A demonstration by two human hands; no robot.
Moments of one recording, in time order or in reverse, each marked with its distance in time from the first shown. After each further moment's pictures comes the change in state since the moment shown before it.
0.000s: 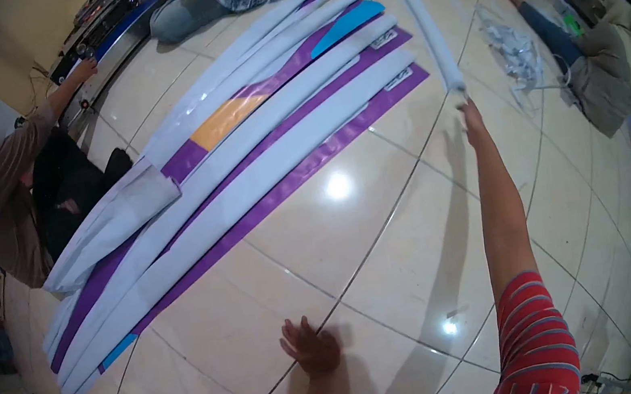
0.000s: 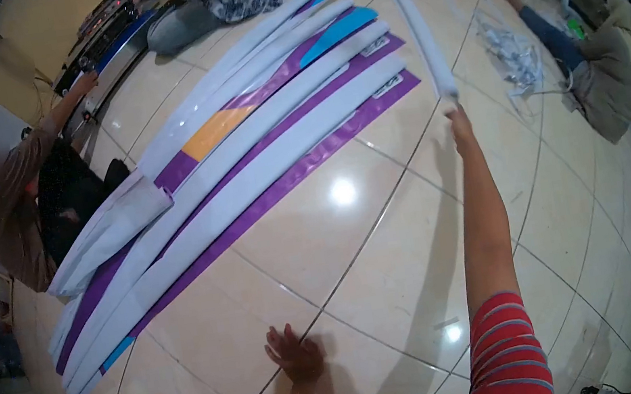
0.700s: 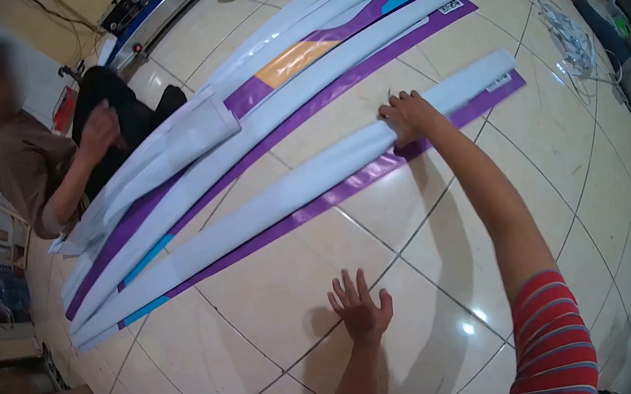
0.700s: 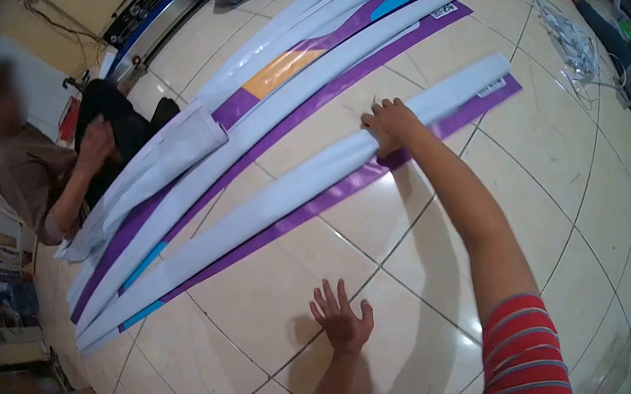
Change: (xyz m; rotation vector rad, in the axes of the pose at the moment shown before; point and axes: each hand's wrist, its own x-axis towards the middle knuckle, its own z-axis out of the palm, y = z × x) left_hand -0.003 -0.016 -0.010 -0.118 0.004 -0.009; right_hand -0.206 -0.038 0.273 -1.419 -0.688 -1.024
